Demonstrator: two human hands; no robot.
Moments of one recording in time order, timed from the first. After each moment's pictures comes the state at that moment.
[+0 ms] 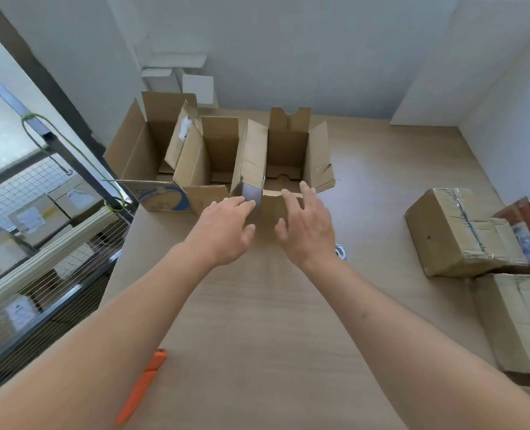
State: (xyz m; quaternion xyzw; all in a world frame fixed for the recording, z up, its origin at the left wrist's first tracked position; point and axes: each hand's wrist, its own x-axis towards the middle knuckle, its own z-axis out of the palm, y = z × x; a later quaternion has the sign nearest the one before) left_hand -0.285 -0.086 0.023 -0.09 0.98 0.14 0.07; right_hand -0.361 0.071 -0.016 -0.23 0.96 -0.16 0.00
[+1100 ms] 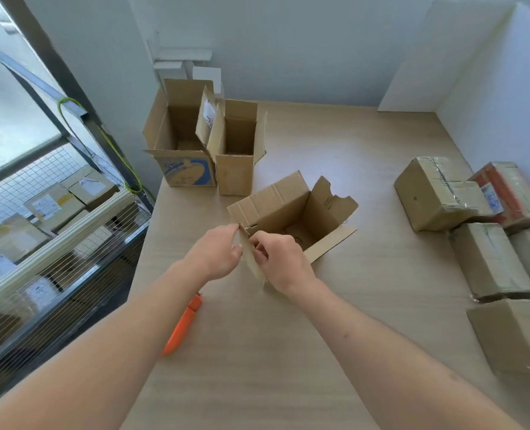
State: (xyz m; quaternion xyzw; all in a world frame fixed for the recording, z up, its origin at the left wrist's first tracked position) left_hand -0.139 -0.112 -0.020 -0.13 0.95 0.25 0.14; right_hand -0.179 0.059 -0.021 -0.27 0.91 -0.29 0.13
